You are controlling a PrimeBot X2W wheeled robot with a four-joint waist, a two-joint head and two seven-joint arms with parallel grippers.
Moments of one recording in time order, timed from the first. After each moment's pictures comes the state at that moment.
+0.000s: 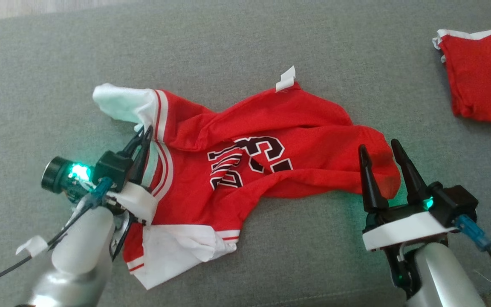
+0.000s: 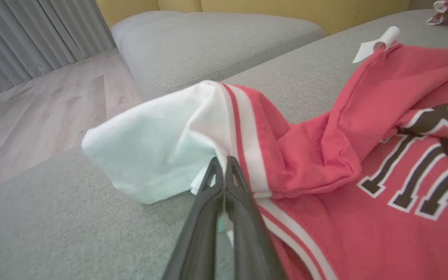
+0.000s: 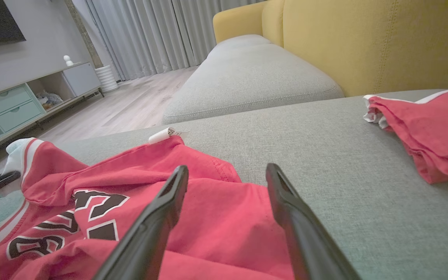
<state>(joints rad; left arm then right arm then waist) -0.54 0.27 -0.53 0.66 -0.20 0.01 -0.21 -0.14 -0.05 0.14 0.26 0.20 0.13 -0.25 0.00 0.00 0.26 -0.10</state>
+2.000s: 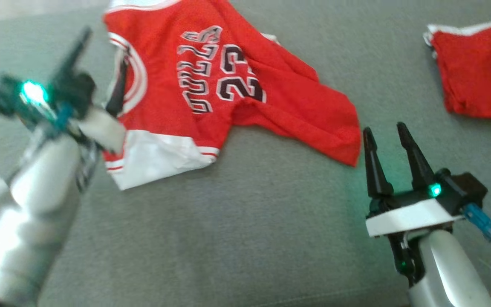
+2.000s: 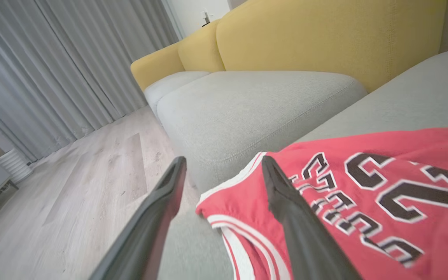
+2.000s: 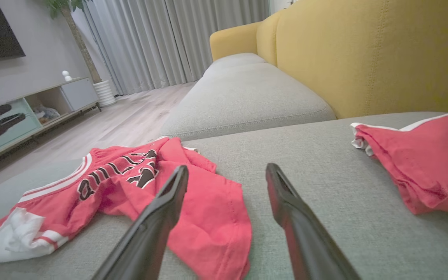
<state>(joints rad) -0.90 0.37 -0.64 0.79 -0.29 0.03 -0.25 -0.20 -0.05 0.14 0.23 0.21 0.13 -0.25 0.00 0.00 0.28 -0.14</state>
